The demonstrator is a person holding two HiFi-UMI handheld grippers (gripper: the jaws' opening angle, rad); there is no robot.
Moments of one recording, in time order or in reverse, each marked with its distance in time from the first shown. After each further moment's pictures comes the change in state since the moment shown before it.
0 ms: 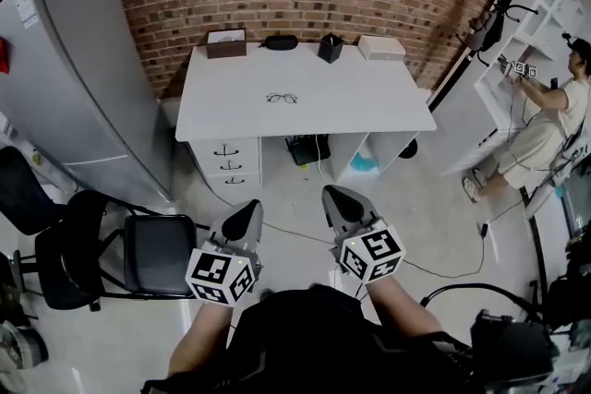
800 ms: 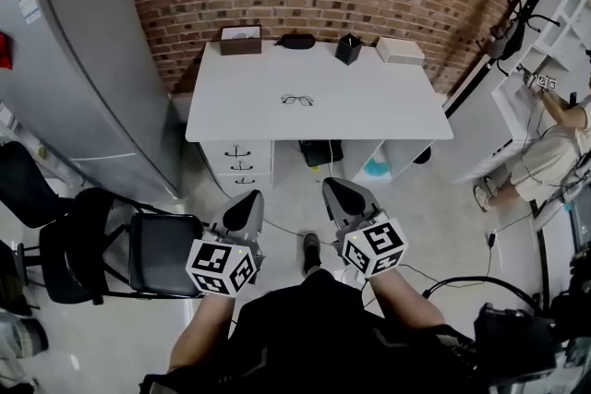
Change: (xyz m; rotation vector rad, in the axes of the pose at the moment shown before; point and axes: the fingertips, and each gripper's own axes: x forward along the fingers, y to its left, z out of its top) left arm 0.031 0.053 0.005 -0.027 -0.004 0.064; right arm 0.062 -0.006 0.004 -0.025 -0.015 0.080
